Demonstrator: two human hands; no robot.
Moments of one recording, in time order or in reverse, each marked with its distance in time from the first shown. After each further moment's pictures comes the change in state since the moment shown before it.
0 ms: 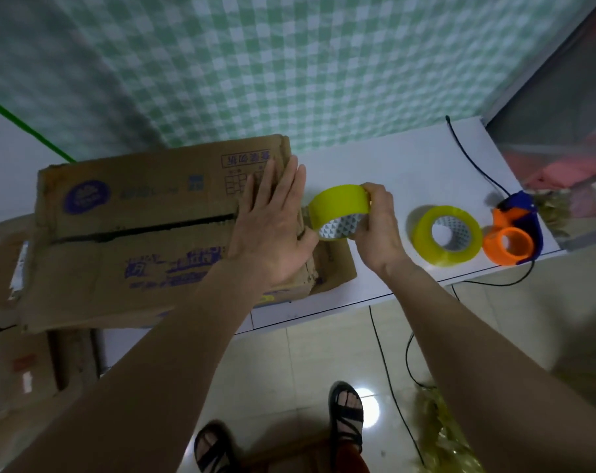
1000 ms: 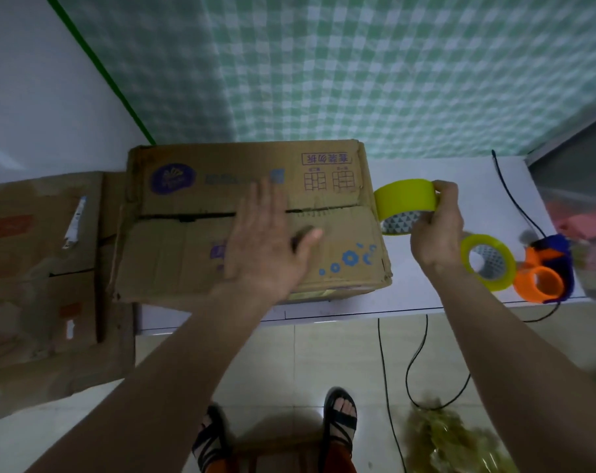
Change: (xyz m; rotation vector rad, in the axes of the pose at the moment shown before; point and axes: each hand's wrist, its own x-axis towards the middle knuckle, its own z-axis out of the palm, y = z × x) left_hand -0.074 -0.060 -0.023 -0.037 -0.040 -0.380; right_hand -0.001 -0.051 0.002 -0.078 0.193 0.043
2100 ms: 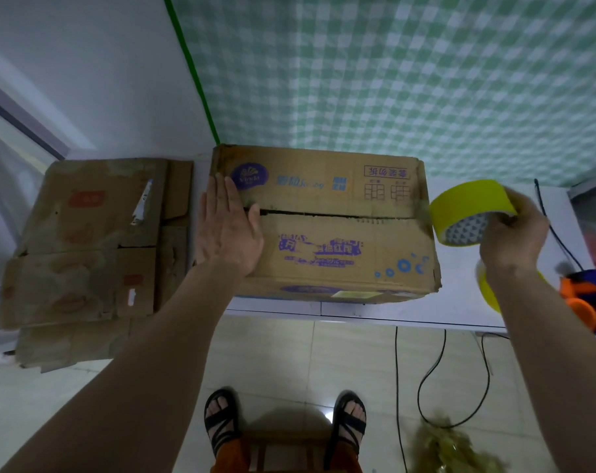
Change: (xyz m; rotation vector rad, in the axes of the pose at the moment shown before) left_hand -0.009 -0.122 -0.004 -0.041 0.112 -0.337; right_hand -0.004 -0.052 -0.019 0.078 0.114 -0.004
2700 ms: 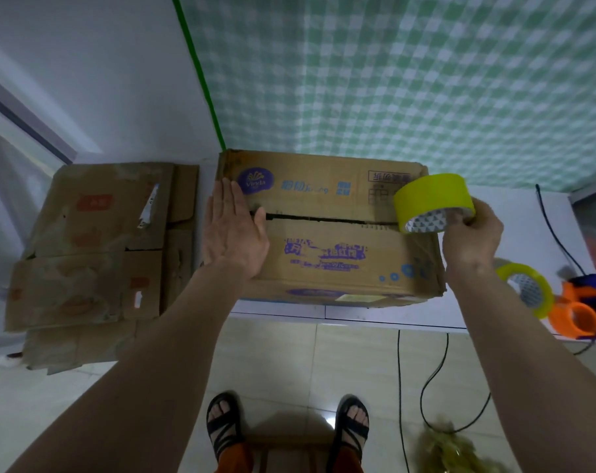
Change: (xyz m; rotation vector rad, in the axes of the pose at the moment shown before) left_hand 0.002 -0.004 -0.003 0.011 -0.034 0.012; right_hand -0.031 -0.027 0.038 0.138 0.016 0.127
